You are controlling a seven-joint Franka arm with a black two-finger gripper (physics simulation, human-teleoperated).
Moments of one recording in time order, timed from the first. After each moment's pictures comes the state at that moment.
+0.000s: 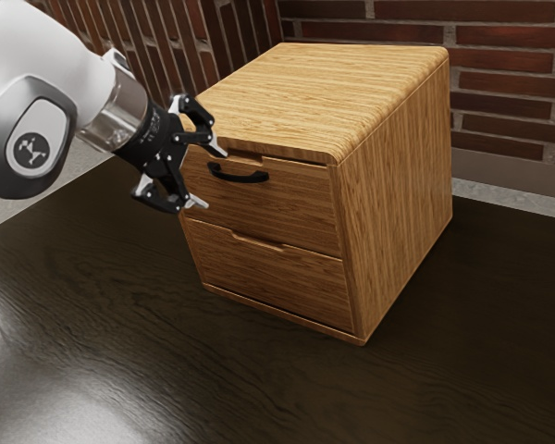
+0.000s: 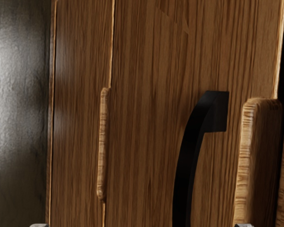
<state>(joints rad) -0.11 -0.31 0.16 -1.93 -0.04 2.23 -1.59</state>
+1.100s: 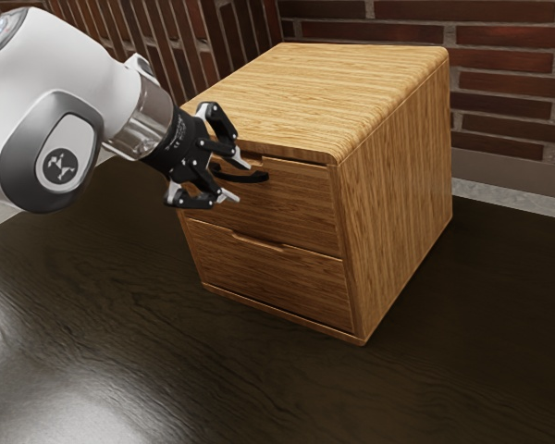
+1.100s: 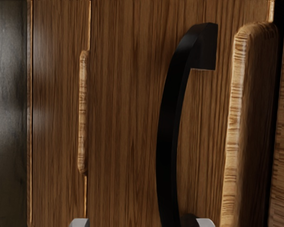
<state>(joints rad) -0.11 -0.28 0.12 -1.95 -0.04 2.31 -1.62</state>
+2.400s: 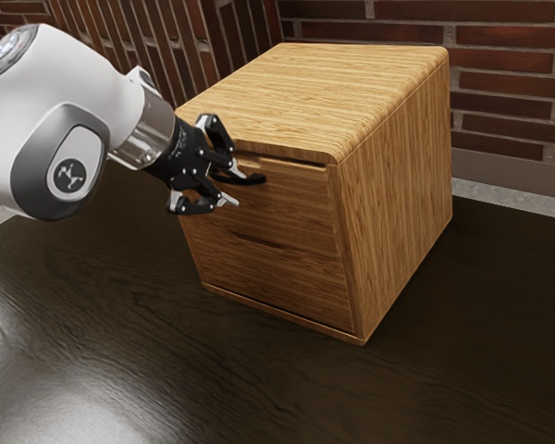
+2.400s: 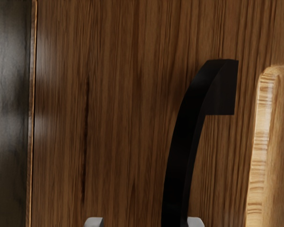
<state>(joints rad) -0.09 -0.27 0.13 -1.98 -0.04 2.35 -1.61</state>
